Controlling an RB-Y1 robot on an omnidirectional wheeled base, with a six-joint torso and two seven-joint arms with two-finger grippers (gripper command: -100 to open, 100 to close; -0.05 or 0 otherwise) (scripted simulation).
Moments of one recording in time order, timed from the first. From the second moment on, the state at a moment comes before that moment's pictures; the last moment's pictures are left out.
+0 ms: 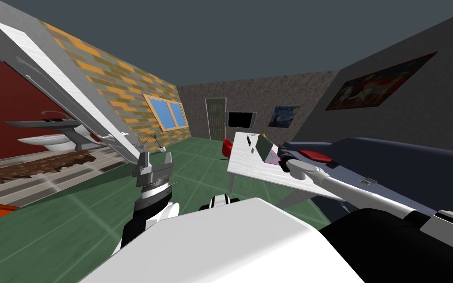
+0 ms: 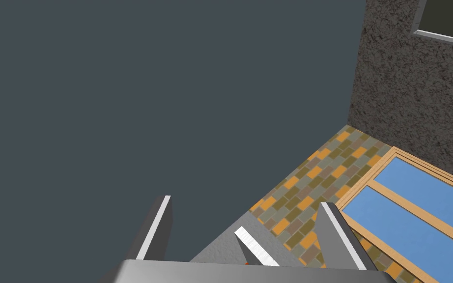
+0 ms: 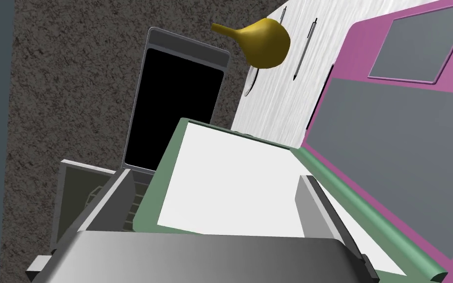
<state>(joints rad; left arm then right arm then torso) 0.53 -0.03 -0.04 -2.28 0.06 -0.64 0.14 0.31 -1.31 0.04 -1.63 0.69 0.63 1.33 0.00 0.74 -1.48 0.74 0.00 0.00</state>
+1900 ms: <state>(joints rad) 0.53 -0.03 -0.04 -2.28 0.06 -0.64 0.14 0.27 -1.31 0.02 -1.60 0.63 0.56 1.28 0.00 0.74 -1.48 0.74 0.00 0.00</state>
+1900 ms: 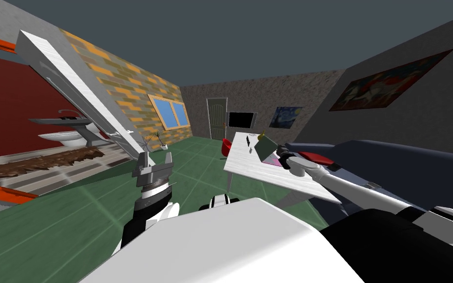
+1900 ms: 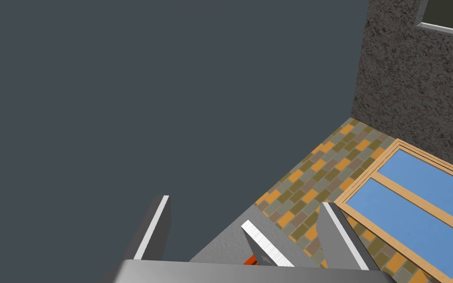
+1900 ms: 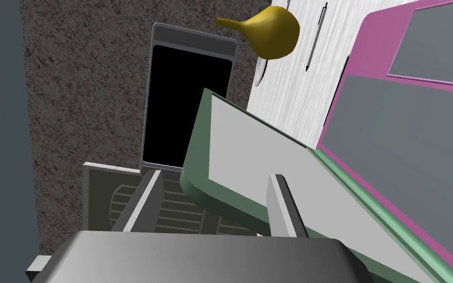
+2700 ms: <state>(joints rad) 0.53 -0.03 -0.04 -2.28 0.06 -0.64 0.14 0.20 -1.15 0.00 -1.51 0.63 0.48 1.14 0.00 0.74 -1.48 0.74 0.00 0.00</state>
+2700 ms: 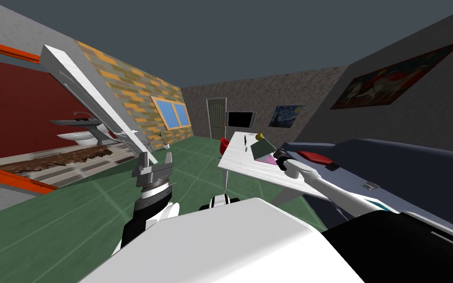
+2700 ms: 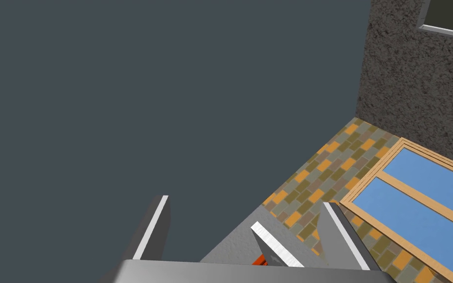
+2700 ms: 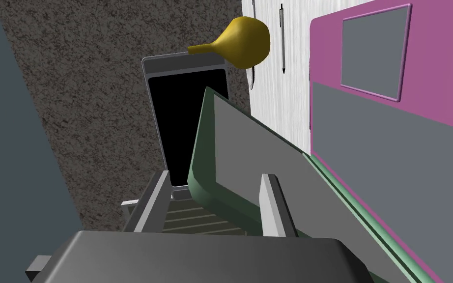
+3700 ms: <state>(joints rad) 0.53 -0.03 -0.04 -2.28 0.06 -0.64 0.14 0.03 -0.99 -0.01 -1.33 0.66 0.55 1.07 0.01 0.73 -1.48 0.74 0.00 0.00</state>
